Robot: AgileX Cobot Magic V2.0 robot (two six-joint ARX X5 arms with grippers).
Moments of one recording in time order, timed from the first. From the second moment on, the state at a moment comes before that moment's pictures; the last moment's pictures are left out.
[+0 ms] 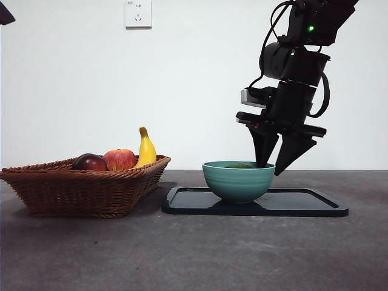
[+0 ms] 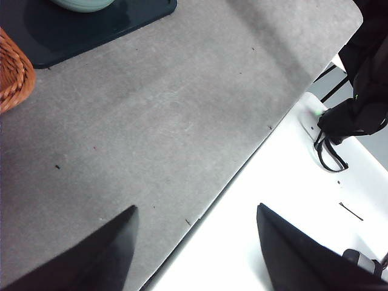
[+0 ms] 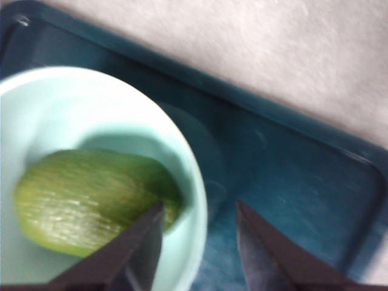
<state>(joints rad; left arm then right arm) -0.50 0.77 0.91 -0.95 0.56 -0.02 0.31 2.01 1.60 -0.76 -0.15 0.03</state>
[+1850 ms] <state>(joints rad) -0.50 0.77 0.91 -0.95 0.56 -0.01 0.68 0.64 0.94 -1.03 -0.16 0.24</state>
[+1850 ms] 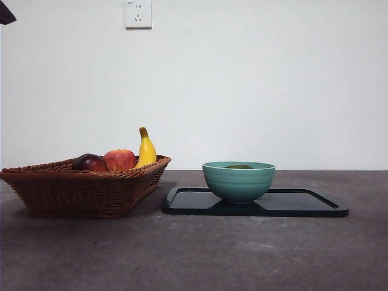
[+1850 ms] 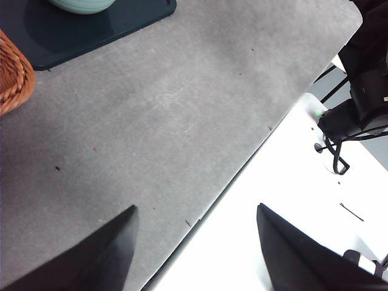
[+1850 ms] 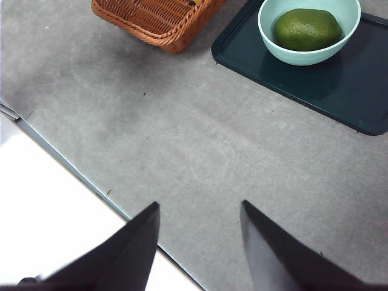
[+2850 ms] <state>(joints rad) -0.50 0.77 0.91 -0.95 0.56 -0.01 0.68 0.64 0.94 -1.03 -0.16 0.24</state>
